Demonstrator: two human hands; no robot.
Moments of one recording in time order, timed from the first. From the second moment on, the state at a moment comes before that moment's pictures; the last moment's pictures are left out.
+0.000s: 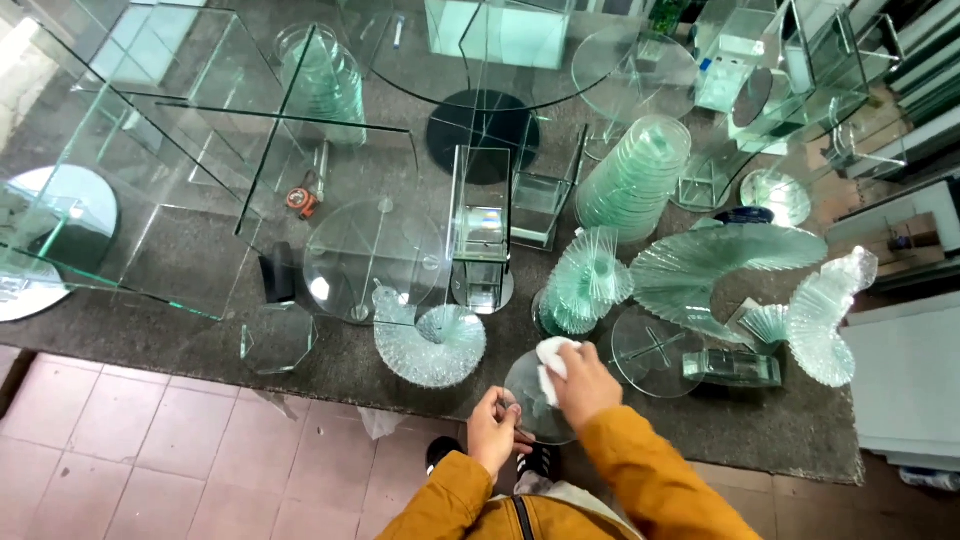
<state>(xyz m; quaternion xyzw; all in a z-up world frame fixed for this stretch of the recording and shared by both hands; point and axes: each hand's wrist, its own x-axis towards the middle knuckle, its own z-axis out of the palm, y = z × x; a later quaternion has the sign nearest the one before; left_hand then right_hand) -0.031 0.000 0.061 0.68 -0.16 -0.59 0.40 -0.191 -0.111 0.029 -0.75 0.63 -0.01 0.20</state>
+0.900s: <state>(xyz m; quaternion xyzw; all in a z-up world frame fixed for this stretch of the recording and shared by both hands) -0.032 -0.003 0.059 0.65 -0.10 -0.62 0.42 -0.168 -0.112 0.092 -0.72 0.63 0.09 0.29</state>
